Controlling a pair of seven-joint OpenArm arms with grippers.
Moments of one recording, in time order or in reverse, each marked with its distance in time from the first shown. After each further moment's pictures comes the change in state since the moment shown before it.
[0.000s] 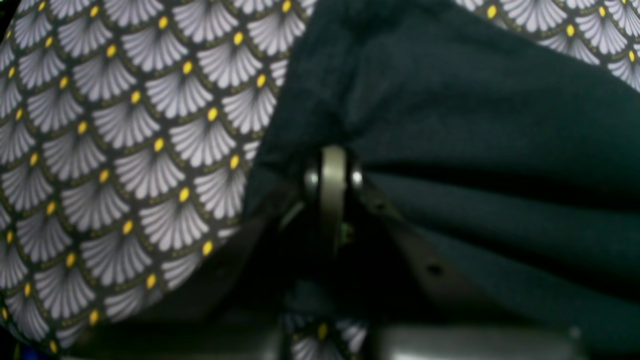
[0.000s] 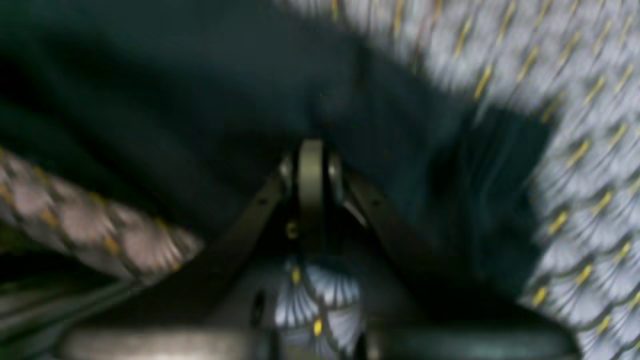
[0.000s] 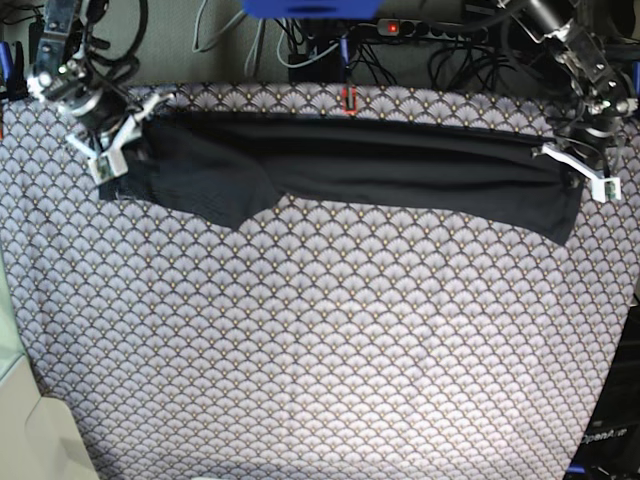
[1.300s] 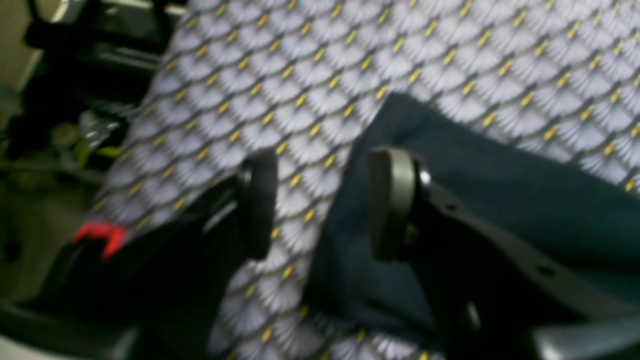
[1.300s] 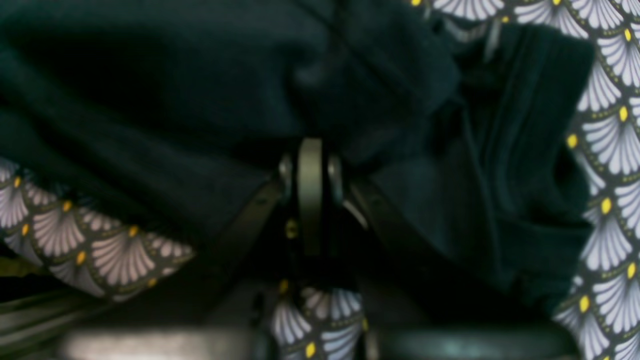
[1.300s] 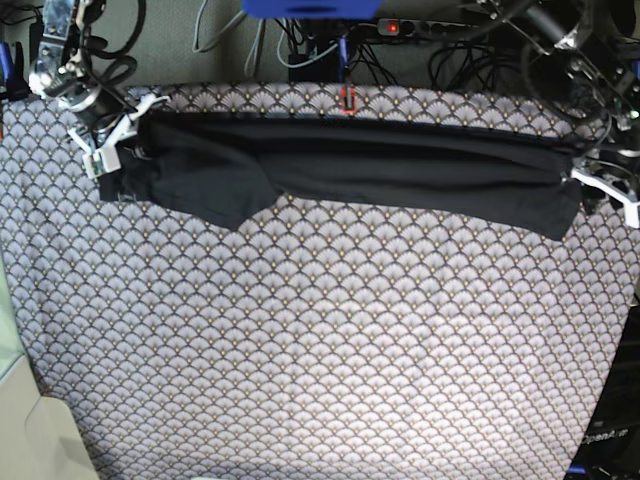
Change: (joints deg) left arm -3.7 1.2 -4.7 14.3 -5.0 -3.5 12.5; right arm 1.1 1.9 0.0 -8.4 1.2 0.0 7.2
